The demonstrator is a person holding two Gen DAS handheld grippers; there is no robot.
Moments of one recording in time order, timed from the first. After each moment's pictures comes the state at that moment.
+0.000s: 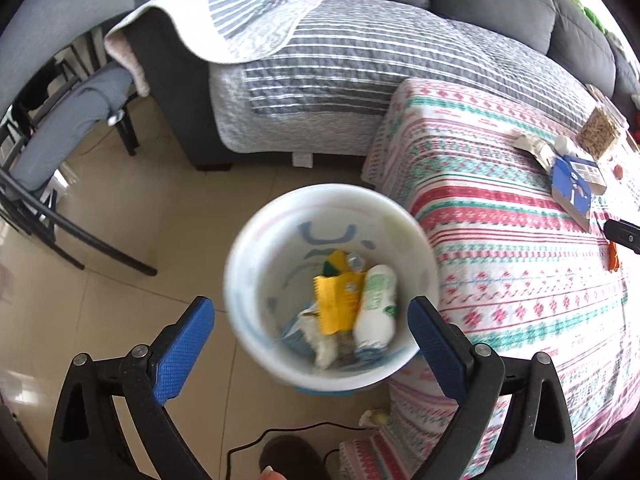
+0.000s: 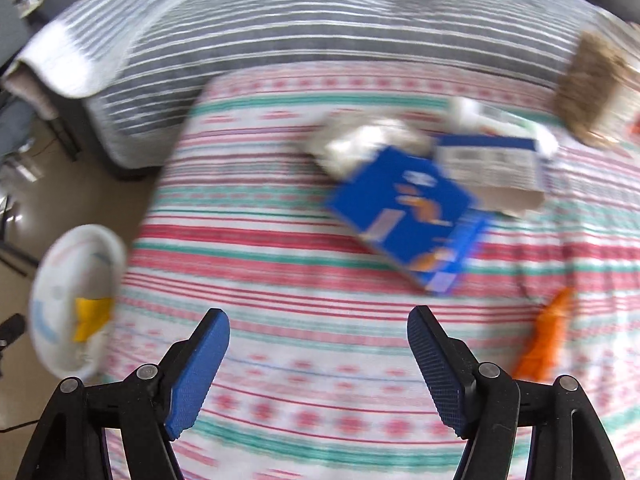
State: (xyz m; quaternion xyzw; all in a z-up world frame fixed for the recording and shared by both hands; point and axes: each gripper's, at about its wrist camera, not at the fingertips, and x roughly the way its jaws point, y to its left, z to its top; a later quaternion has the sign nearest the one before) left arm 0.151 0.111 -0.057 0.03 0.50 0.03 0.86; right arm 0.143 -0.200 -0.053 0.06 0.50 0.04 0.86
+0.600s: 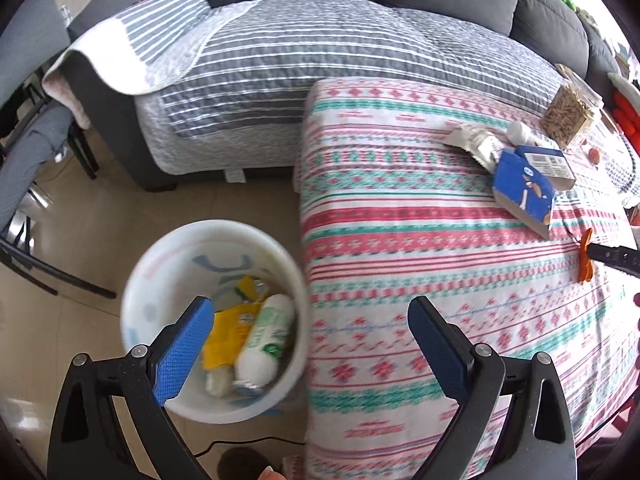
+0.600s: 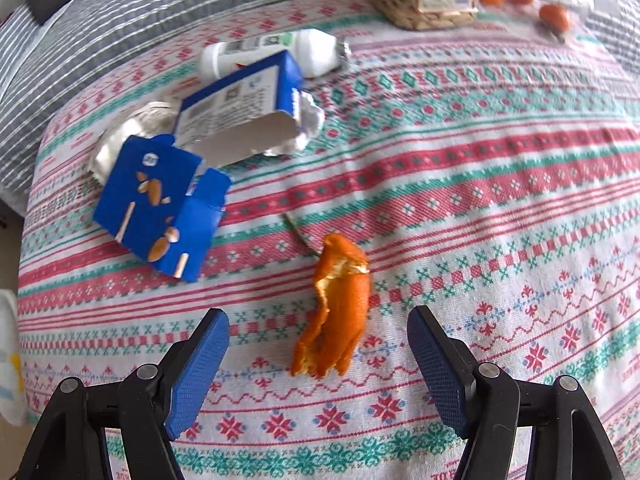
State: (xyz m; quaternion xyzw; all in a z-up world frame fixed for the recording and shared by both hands) left arm 0.180 0.005 -0.058 0.04 0.51 -0.02 0.86; right arm 0.136 -0.330 -0.097 0.16 0.55 -0.08 0.82
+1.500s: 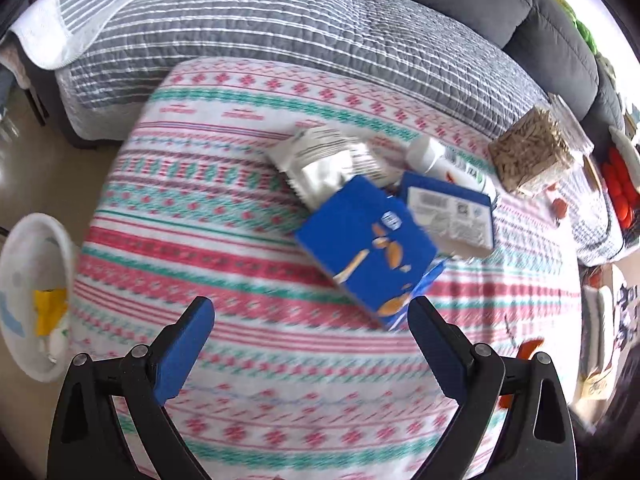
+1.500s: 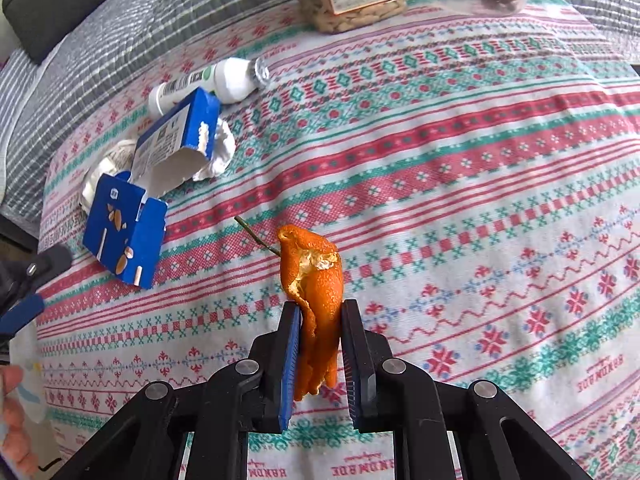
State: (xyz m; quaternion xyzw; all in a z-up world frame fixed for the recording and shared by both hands) left arm 0.243 -0.172 -0.067 -0.09 0.56 -0.04 0.82; right arm 0.093 -0.404 -0.081 0.22 0.54 -0.07 0.81
